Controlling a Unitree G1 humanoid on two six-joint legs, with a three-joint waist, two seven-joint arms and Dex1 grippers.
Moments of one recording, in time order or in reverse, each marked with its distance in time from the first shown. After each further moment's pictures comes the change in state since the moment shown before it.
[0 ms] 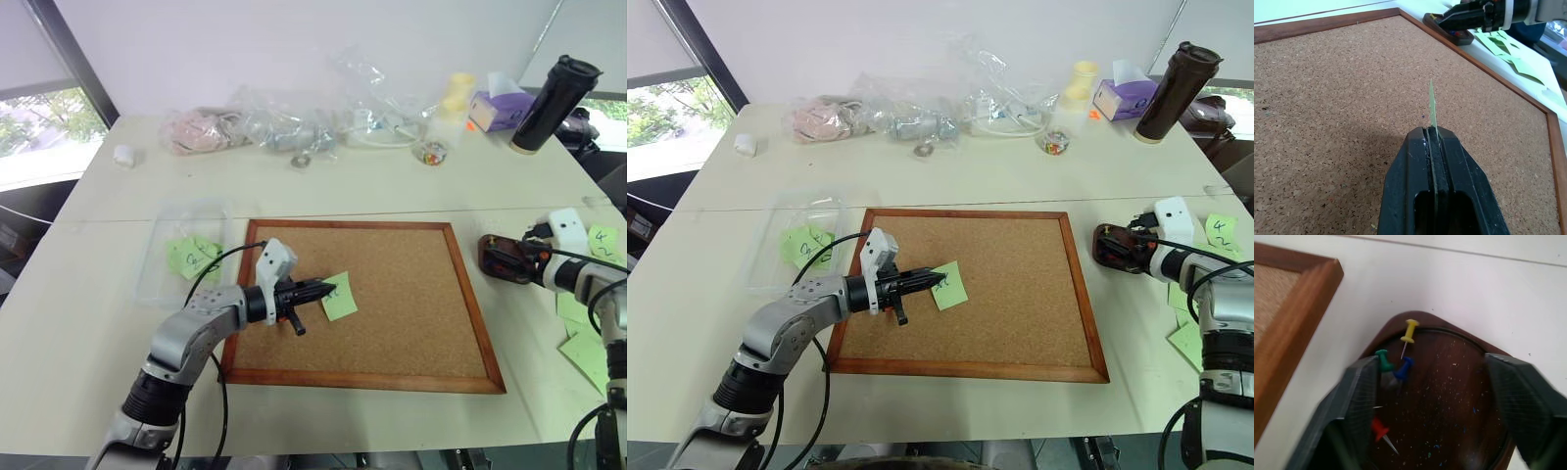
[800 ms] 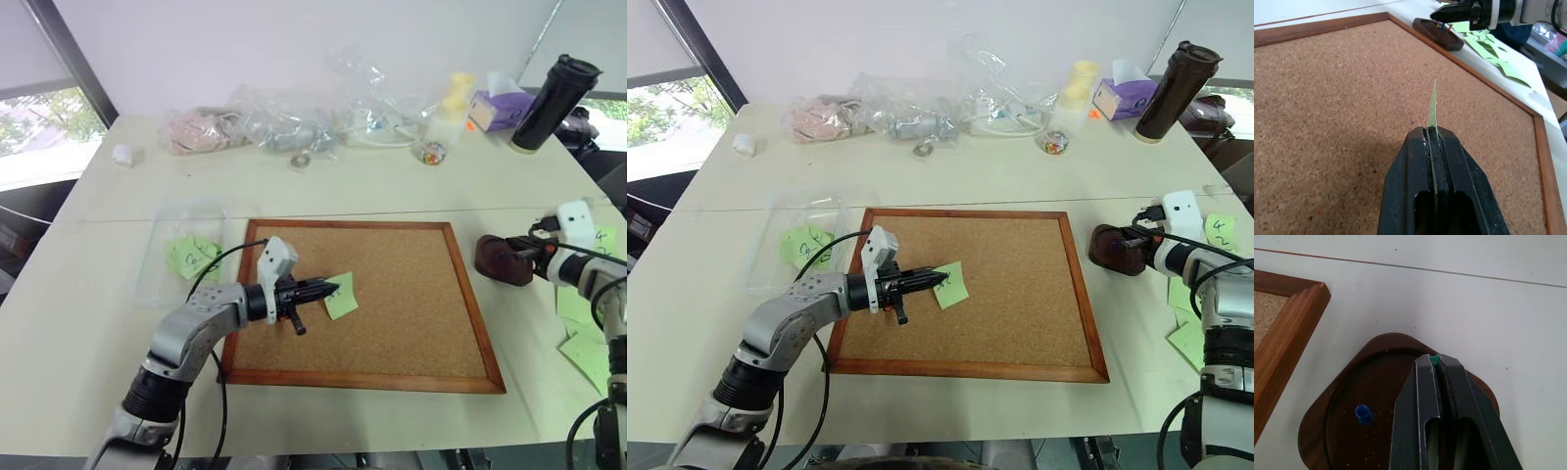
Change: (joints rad) left arm -0.005 0.011 0.000 0.000 -0.035 0.007 -0.023; right arm -0.031 -0.001 0.006 0.060 -0.003 -0.048 -0.024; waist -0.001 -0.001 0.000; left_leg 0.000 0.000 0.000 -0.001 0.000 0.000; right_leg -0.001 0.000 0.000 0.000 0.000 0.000
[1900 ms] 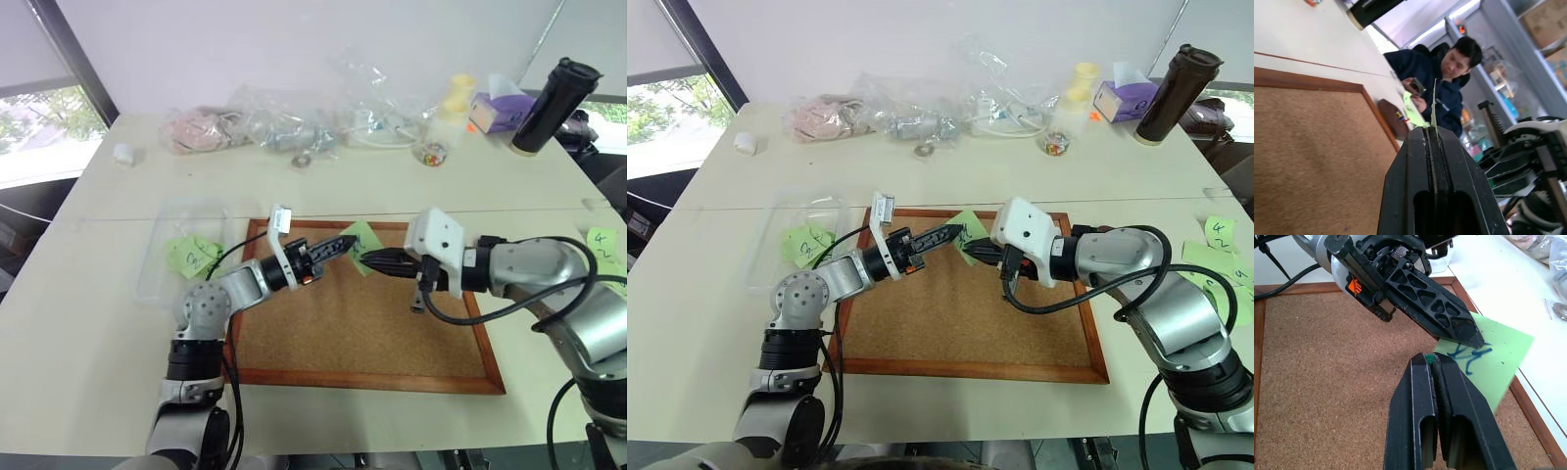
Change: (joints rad) left arm -0.191 -0.291 0.325 0.196 -0.379 0.342 0.235; right arm 0.018 -0.001 0.338 -1.031 0.159 0.206 0.180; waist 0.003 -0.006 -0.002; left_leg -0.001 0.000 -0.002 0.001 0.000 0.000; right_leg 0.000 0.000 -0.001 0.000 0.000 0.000
